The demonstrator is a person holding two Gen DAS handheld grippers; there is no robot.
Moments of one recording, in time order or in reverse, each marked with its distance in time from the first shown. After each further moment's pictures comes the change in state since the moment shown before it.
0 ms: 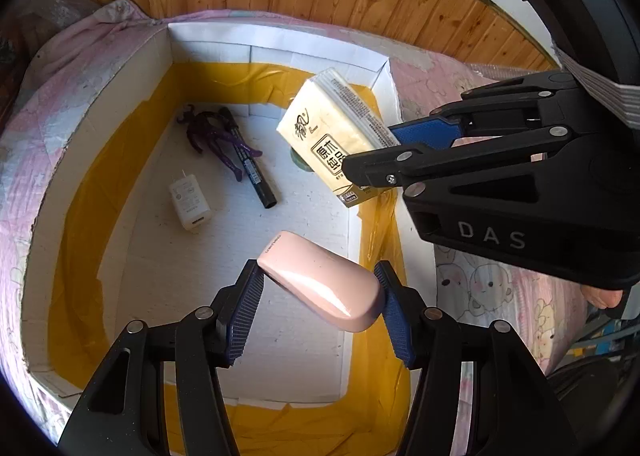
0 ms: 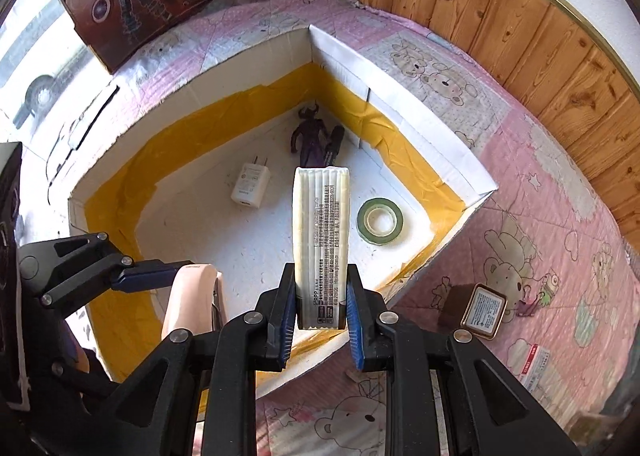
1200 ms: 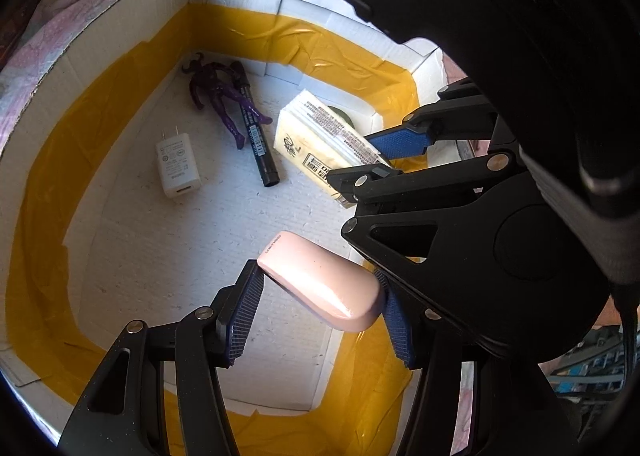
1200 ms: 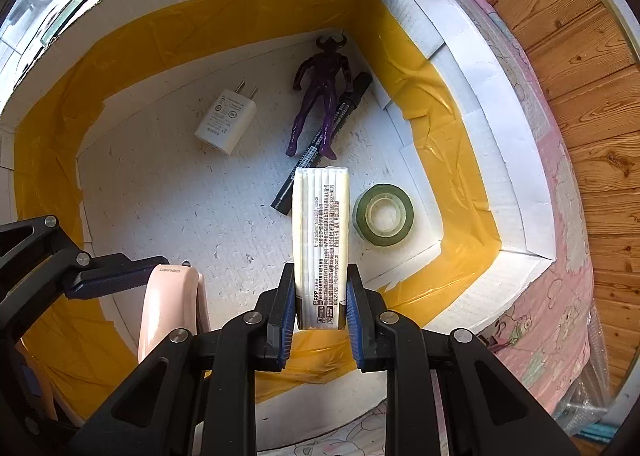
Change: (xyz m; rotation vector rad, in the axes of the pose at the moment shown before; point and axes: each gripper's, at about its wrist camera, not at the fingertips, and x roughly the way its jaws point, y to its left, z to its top) left arm 0.031 0.010 0.008 -0.182 0.110 -0.004; right arm 0.068 0.014 0.027 -0.241 0.255 -0.101
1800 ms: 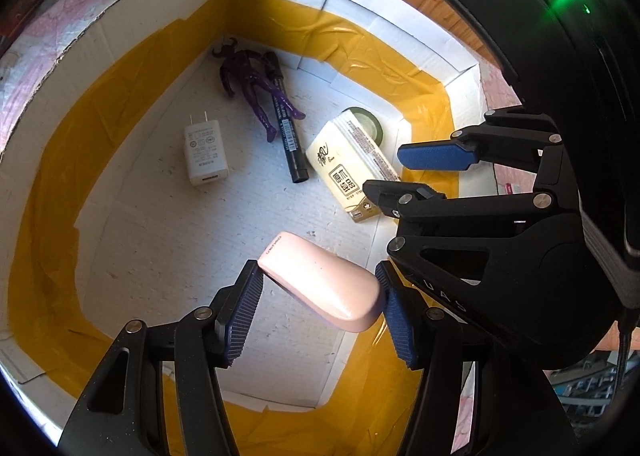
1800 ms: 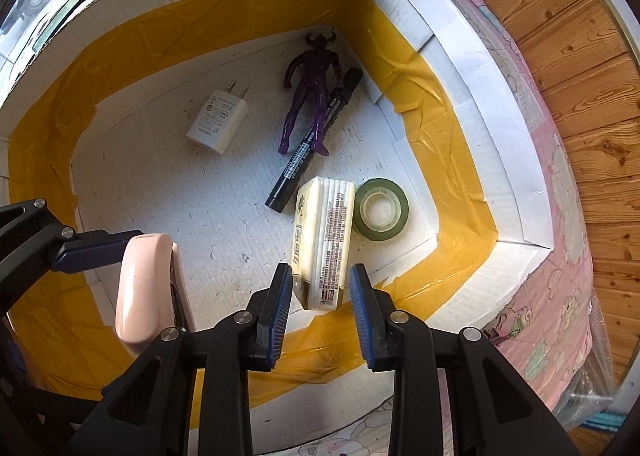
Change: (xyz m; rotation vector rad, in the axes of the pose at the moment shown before) left arm -0.003 0.021 0.002 -0.096 0.026 -0.008; right arm -0.004 0.000 -0.002 0.036 -0.002 -0.011
